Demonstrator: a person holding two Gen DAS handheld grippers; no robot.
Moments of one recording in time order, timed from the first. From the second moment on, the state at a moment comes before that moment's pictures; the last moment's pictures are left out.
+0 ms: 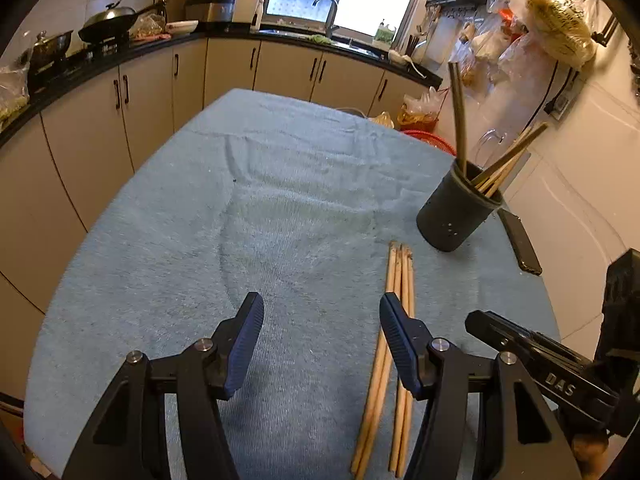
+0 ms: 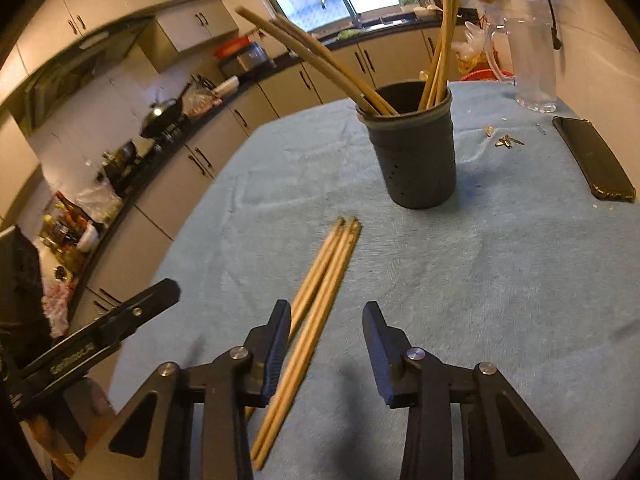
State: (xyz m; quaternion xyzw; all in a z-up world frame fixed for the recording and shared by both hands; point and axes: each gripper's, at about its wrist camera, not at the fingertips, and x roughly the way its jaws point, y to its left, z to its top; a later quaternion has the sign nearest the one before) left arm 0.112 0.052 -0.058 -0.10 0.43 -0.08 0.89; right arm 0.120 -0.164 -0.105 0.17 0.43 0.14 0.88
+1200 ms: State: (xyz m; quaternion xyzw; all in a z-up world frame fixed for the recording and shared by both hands) left arm 0.173 0.026 -0.081 -0.06 0.47 -0.13 0.87; right arm 0.224 -0.130 -0.141 0.09 0.53 0.09 0.84
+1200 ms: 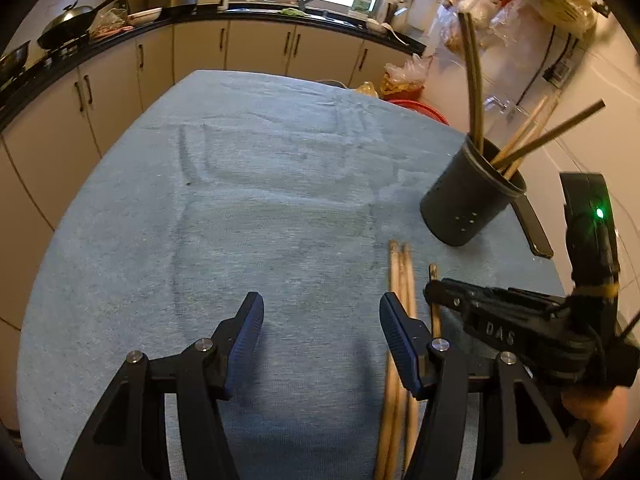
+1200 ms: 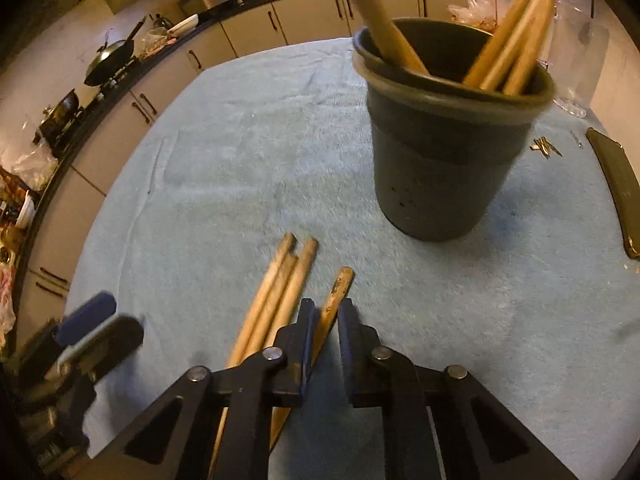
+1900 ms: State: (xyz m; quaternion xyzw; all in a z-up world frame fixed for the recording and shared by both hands) left arm 0.226 -0.047 -0.111 0.02 0.53 -0.17 0.83; right arm 0.185 -0.185 -0.143 0.12 0.50 0.09 0.85
